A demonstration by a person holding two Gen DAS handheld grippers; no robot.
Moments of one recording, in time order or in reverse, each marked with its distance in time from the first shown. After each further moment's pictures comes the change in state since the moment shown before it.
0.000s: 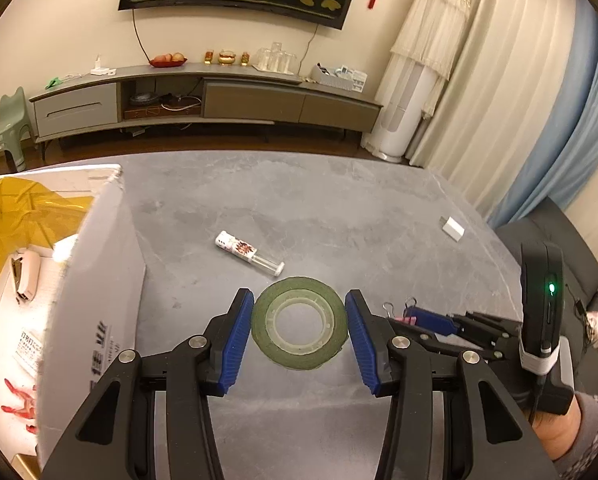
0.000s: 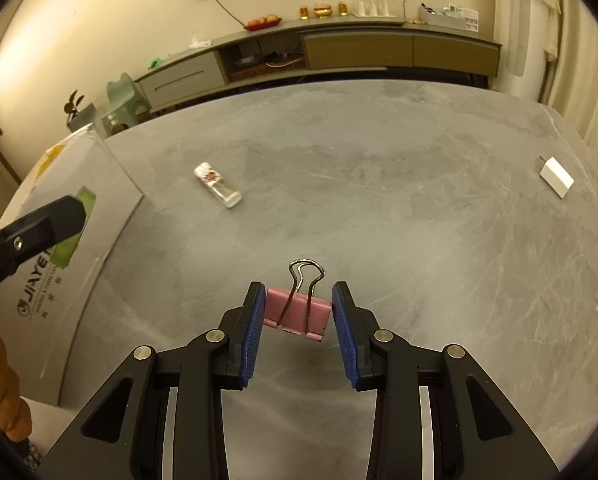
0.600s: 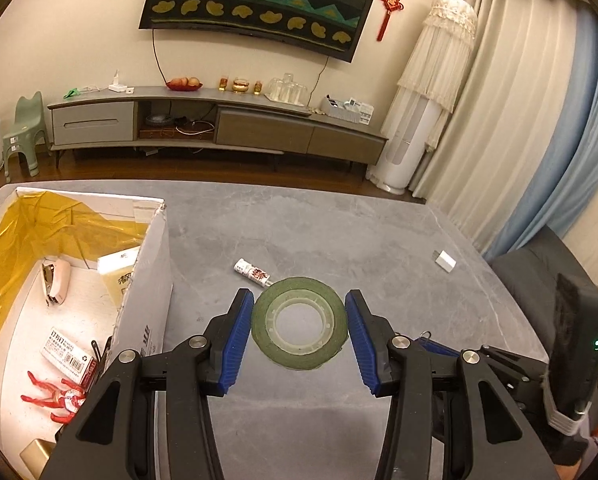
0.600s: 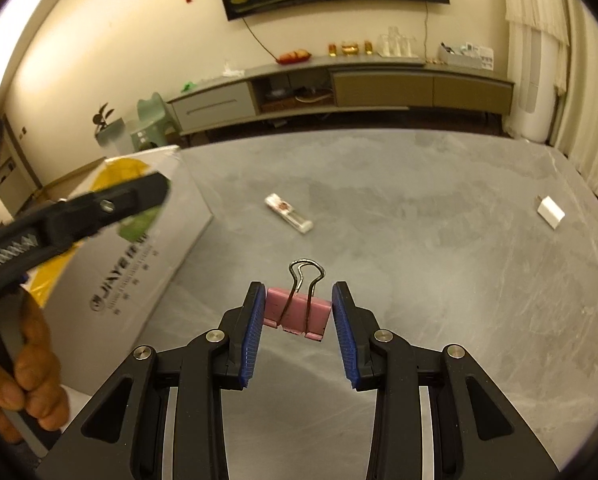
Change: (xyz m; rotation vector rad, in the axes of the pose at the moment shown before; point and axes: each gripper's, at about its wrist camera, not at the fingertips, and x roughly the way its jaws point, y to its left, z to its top) left arm -0.049 0.007 0.004 -0.043 -0.105 0.008; right arm -0.070 0.058 -0.010 -0.064 -0.128 0.049
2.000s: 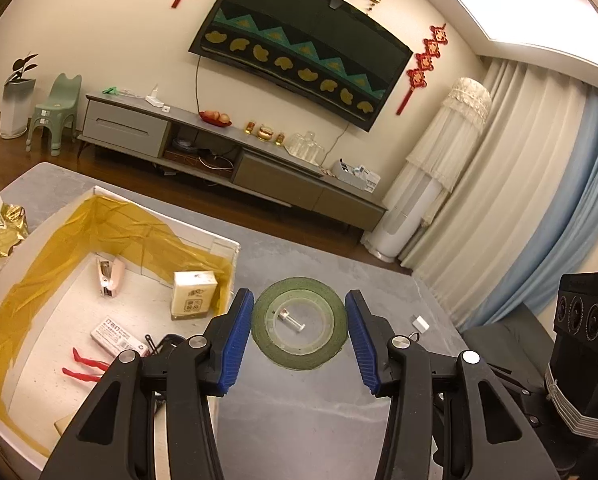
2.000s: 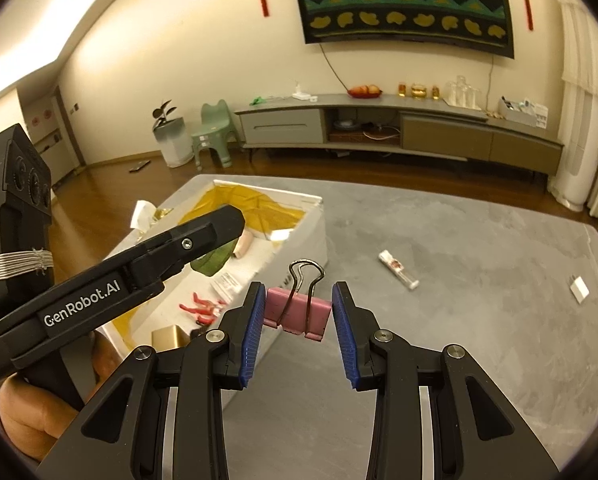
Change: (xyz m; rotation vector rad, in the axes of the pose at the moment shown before) left arm -0.105 0.064 -0.002 -0.197 -0.208 -0.049; right arm -0.055 0.132 0.032 -0.168 -0.076 0.132
